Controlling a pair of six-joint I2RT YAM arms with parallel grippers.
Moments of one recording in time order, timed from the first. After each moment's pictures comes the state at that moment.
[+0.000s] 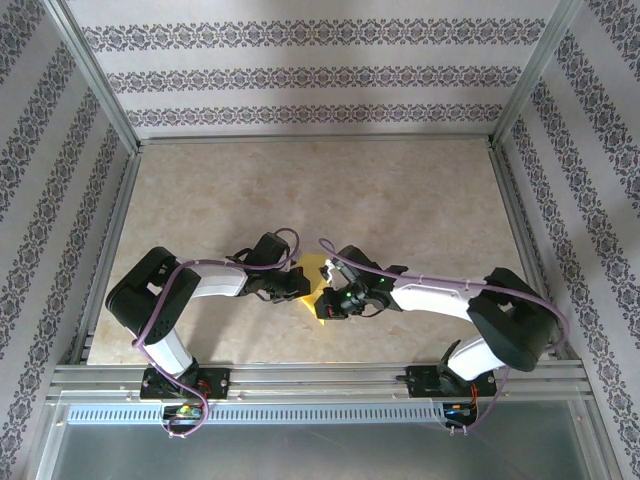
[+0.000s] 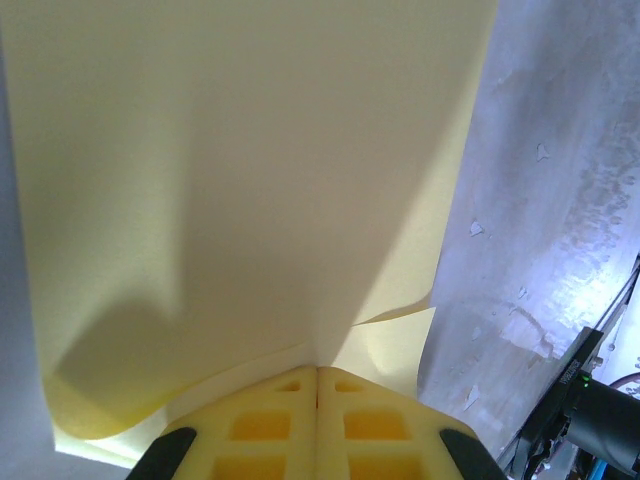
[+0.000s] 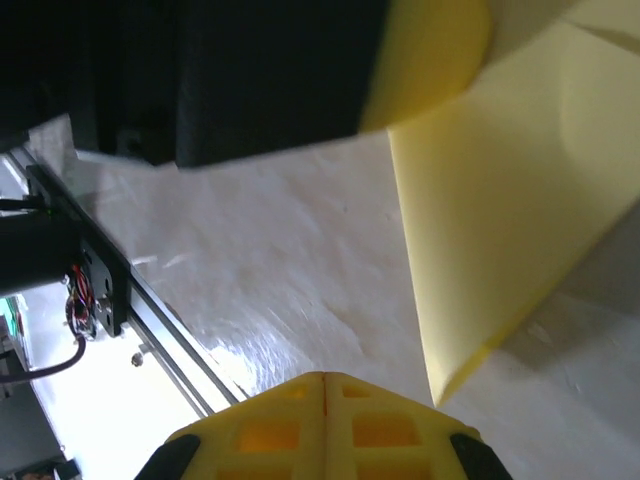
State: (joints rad) left arm -0.60 1.69 0.68 0.03 0.54 -0.83; right arm 0.85 1.51 0.68 -0.17 -0.54 0.76
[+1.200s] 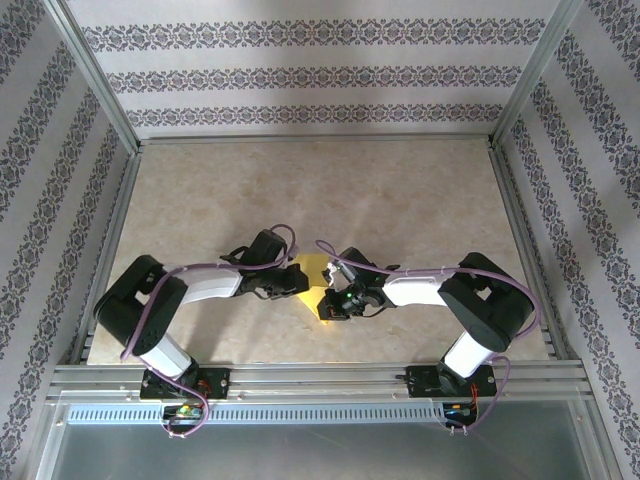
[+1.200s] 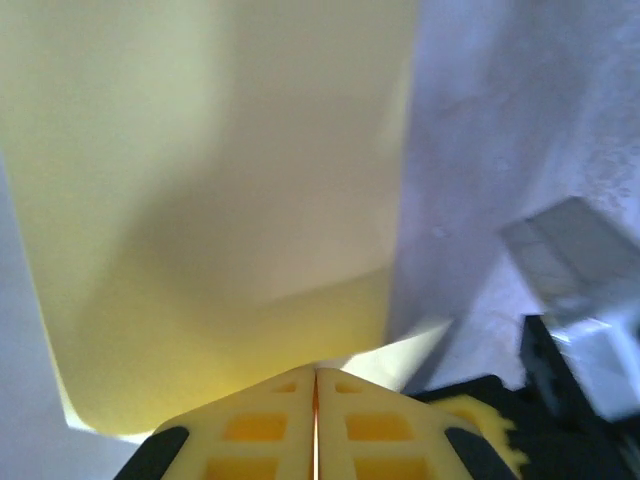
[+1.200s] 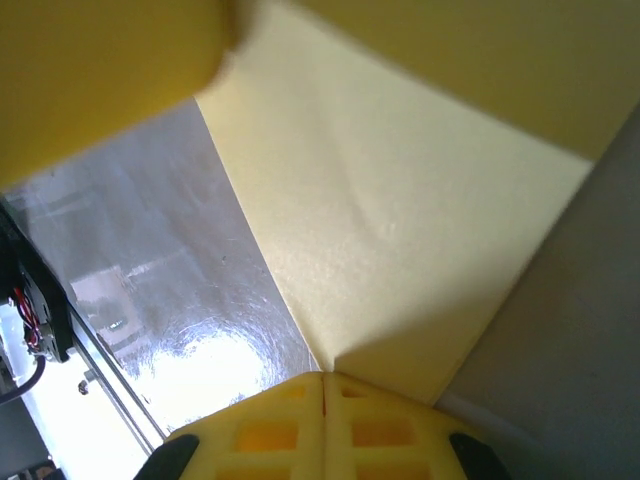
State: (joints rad) left arm -0.60 1.58 0.68 -0.02 0.49 -0.82; right arm 0.79 1.64 0.64 -0.07 -0.59 0.71
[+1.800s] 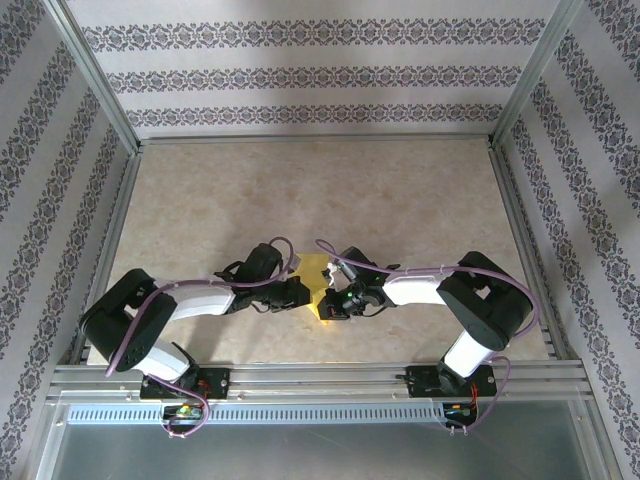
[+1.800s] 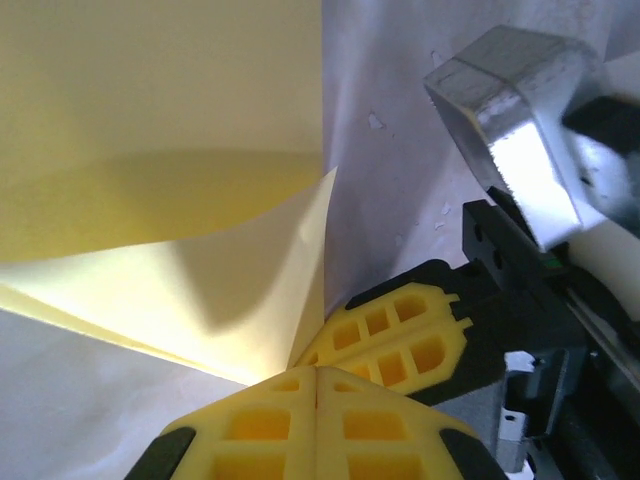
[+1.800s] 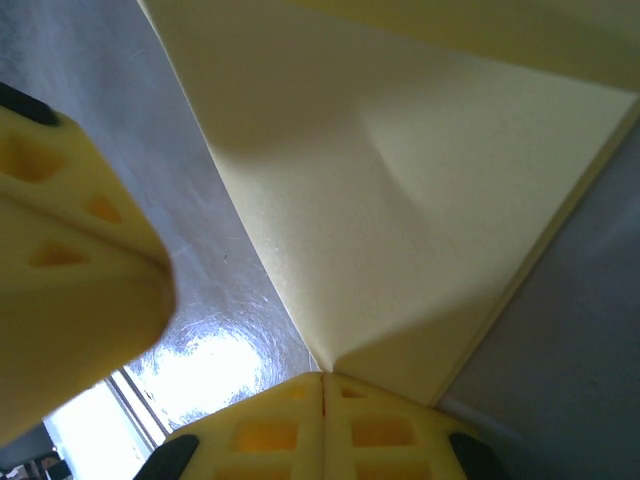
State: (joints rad) left arm -0.66 1.51 0.53 0.14 0.56 -0.89; right arm 0.78 1.65 0.64 -0.07 -0.61 0.70
